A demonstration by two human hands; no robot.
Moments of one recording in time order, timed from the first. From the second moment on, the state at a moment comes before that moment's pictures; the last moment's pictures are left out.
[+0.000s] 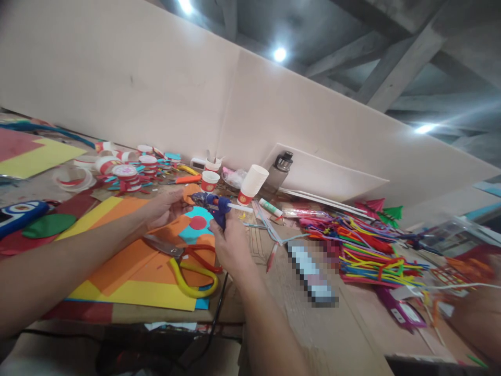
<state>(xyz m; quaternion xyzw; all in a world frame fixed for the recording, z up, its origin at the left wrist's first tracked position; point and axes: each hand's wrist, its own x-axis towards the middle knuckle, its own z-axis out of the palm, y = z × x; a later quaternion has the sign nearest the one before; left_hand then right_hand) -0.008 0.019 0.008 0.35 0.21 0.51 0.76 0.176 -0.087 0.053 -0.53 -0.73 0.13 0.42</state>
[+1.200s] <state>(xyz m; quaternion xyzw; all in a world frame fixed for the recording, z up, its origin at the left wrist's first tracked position) -0.014 0.024 0.008 0.35 0.21 0.53 0.74 0.173 -0.089 0.053 -0.52 -0.73 0.14 0.42</state>
